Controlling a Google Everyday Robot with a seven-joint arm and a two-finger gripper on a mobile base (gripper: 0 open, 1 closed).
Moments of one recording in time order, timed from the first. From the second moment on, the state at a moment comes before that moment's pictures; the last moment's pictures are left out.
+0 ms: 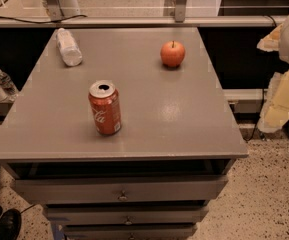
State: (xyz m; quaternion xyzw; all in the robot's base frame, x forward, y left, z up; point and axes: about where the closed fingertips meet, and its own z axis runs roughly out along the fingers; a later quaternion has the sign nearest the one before) arm 0.438 -0.216 0.977 -0.60 0.78 -0.04 0.16
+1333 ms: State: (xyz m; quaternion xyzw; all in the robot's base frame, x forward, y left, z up) arm 0.450 -0.141 0.962 -0.54 0.79 0.09 0.27
